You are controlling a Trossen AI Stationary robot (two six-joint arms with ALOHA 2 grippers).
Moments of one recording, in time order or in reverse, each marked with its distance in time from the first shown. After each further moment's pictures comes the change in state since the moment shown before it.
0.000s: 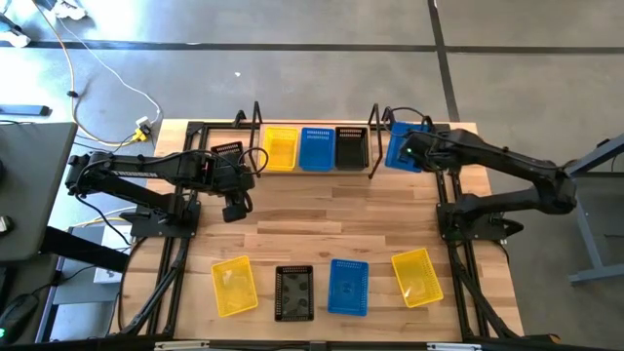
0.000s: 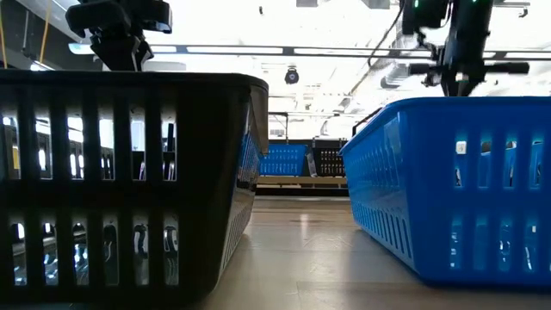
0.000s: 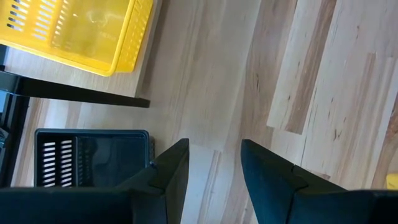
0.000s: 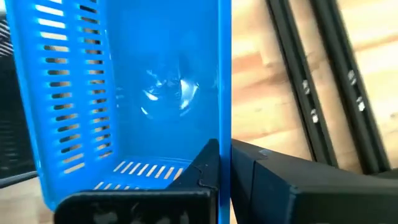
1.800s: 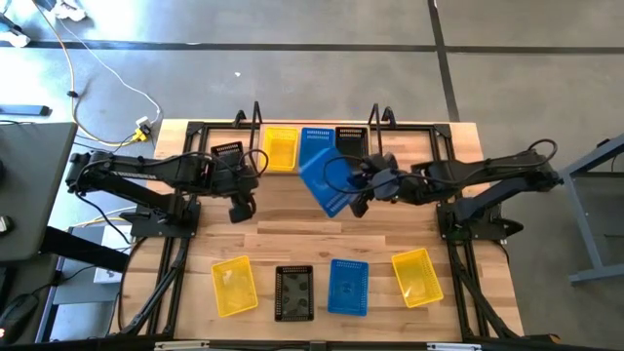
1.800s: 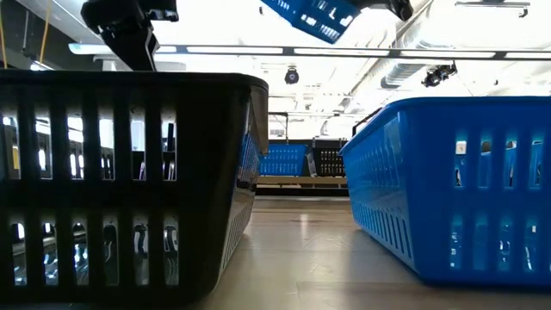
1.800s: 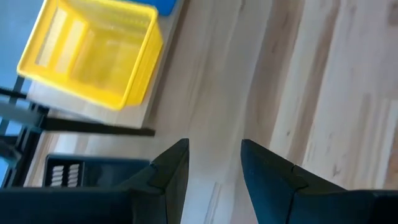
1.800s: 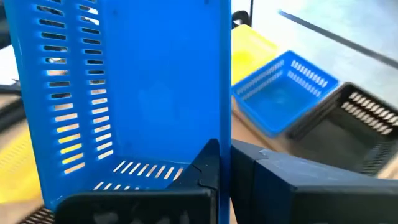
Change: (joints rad) left arm -0.056 0.000 0.000 0.103 -0.083 -0.038; right arm 0.624 0.231 0.306 0.581 0.161 -0.703
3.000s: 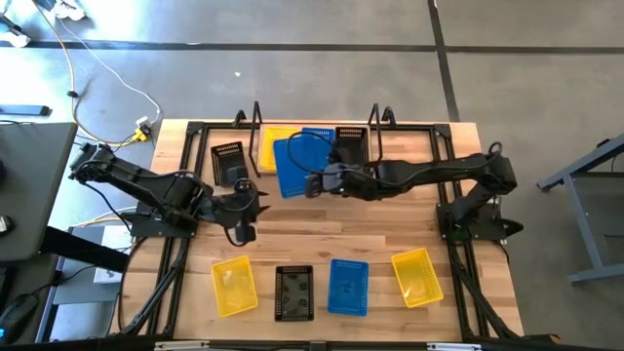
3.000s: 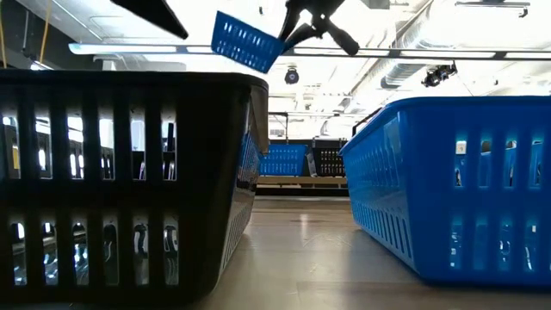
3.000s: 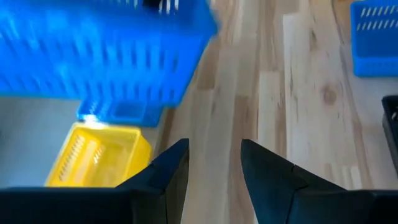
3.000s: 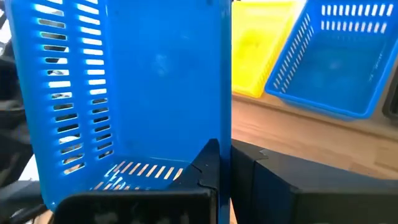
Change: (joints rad) left arm -0.317 0.000 0.002 0.282 -0.291 0.087; right arm -0.114 0.349 0.188 0.146 -0.055 0.470
